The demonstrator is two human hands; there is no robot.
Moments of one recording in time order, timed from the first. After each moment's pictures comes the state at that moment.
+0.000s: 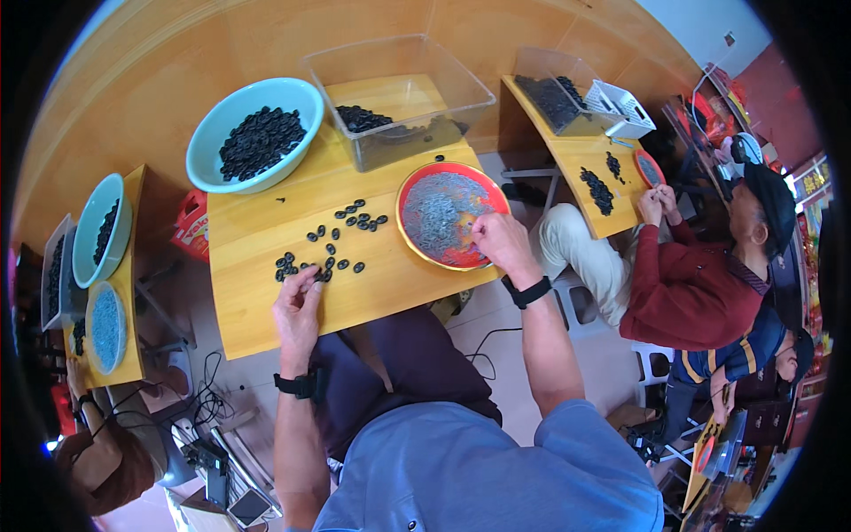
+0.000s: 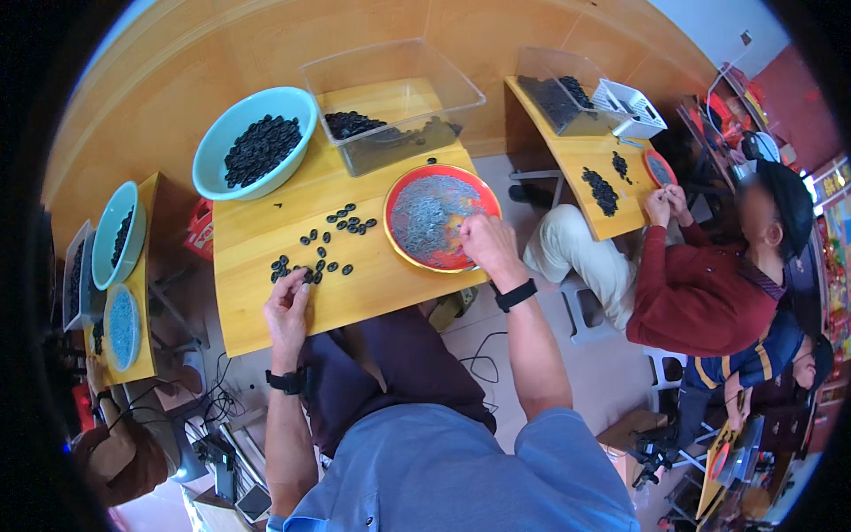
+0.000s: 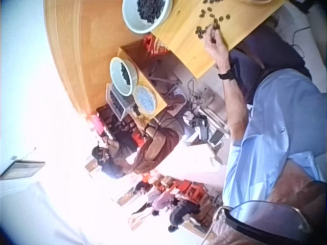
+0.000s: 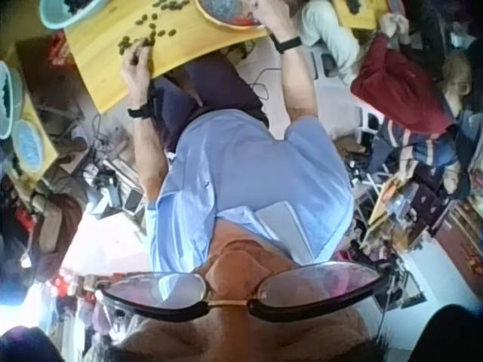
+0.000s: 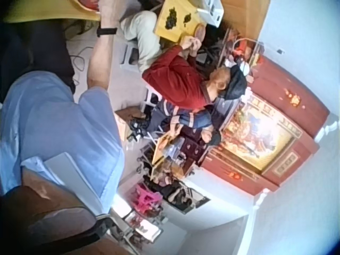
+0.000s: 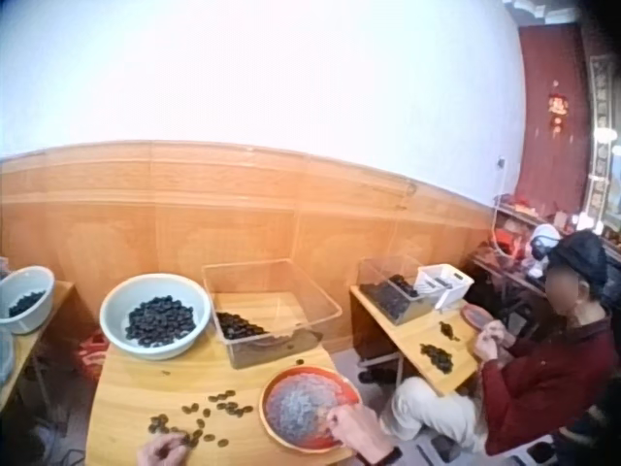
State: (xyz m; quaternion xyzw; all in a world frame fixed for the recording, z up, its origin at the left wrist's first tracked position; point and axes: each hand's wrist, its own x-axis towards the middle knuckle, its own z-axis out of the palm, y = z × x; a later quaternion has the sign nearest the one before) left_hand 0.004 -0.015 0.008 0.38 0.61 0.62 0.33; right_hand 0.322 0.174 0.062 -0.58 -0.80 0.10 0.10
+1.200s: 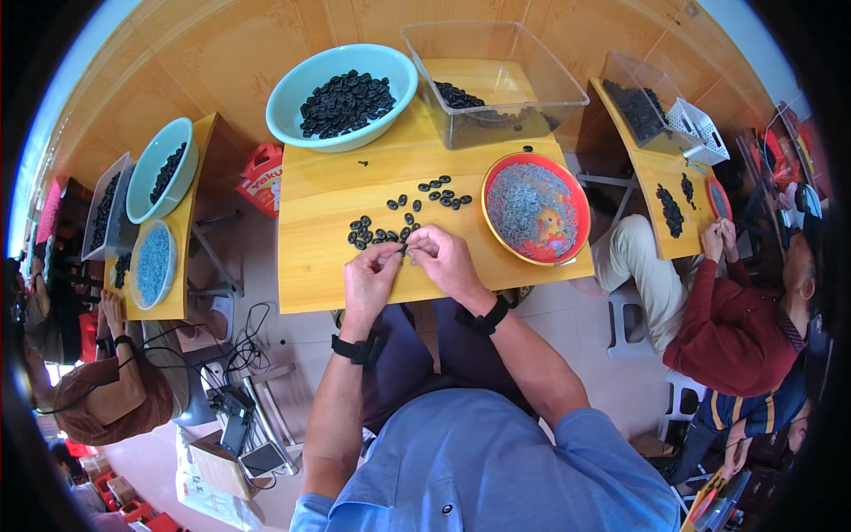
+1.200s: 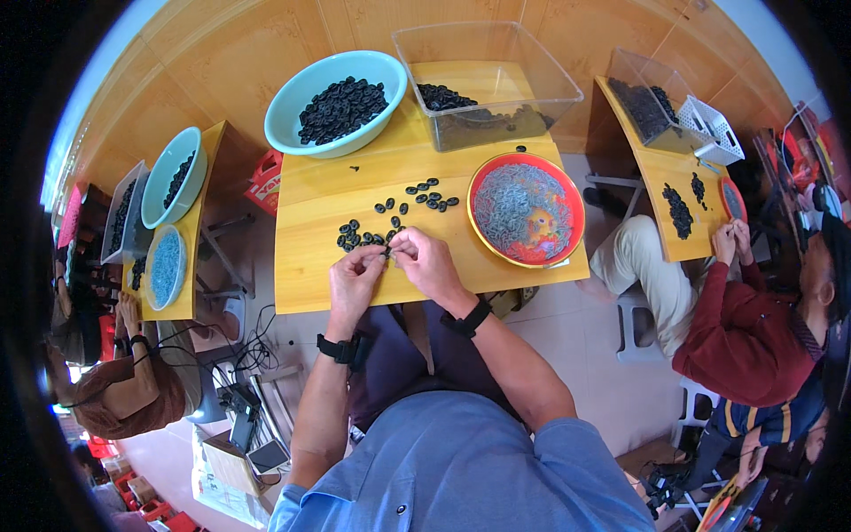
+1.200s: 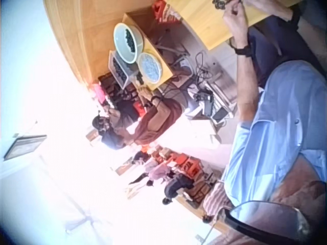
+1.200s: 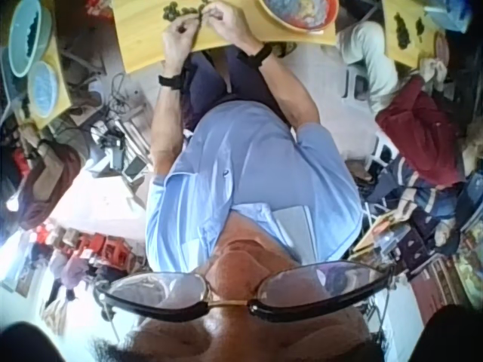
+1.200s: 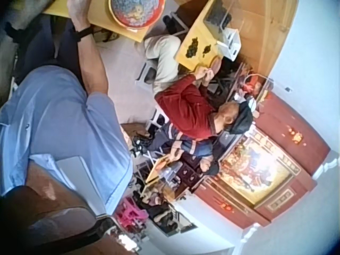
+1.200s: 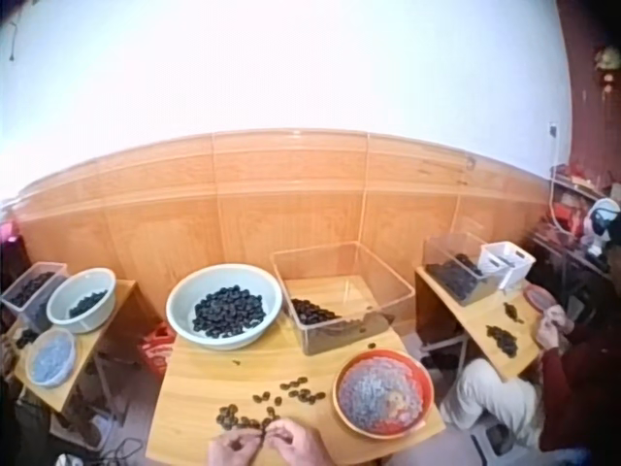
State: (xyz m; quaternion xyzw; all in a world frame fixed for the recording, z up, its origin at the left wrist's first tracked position) left_hand 0.006 -0.011 0.003 0.38 0.67 0.55 0.32; right_hand 0.141 0.082 -0.002 -0.30 -0.66 0.59 0.36
